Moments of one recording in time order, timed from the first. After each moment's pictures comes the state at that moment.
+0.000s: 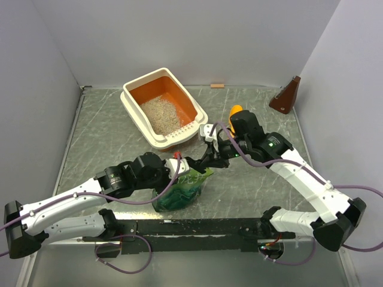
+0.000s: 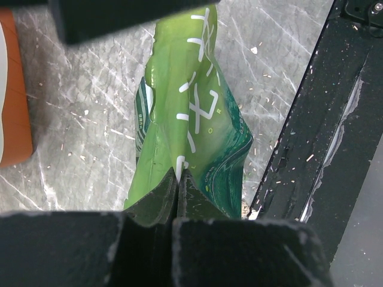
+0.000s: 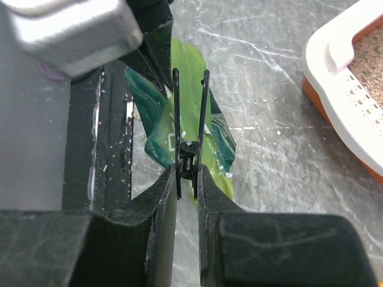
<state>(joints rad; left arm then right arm) -1.05 0.94 0.83 -0.52 0.06 0.11 0.67 1.14 1.22 -0.77 -0.76 -0.51</state>
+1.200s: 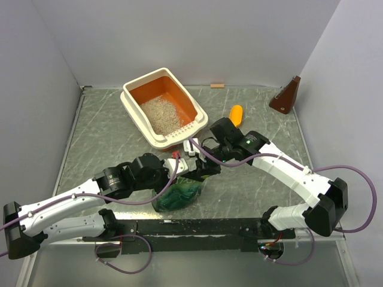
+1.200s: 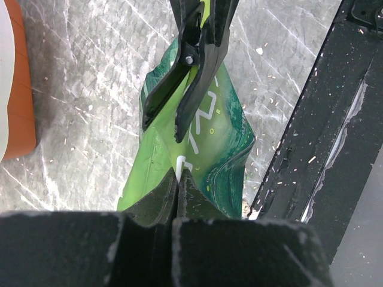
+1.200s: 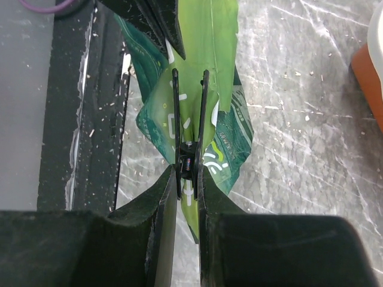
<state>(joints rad) -1.05 0.92 0.83 -0.53 0.03 0.09 0.76 1.31 1.20 -0.85 -0.67 -0.69</state>
